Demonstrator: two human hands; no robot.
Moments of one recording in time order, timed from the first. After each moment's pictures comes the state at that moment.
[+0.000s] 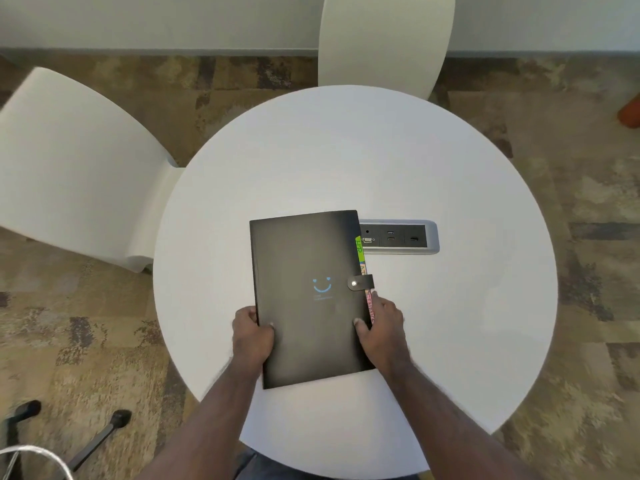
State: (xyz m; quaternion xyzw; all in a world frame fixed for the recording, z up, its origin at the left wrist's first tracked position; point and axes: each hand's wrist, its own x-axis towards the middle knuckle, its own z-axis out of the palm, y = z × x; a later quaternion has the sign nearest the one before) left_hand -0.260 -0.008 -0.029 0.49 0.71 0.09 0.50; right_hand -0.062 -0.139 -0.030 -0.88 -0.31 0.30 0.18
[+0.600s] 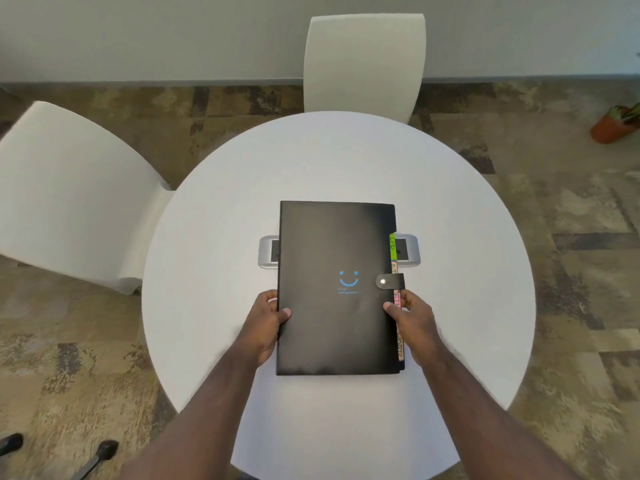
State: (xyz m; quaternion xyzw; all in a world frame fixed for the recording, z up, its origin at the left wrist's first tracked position) left_hand -0.204 0.006 0.007 0.36 0.55 0.14 0.74; right_hand 0.018 -0.153 -0.001 -0.81 -0.08 0.38 0.45
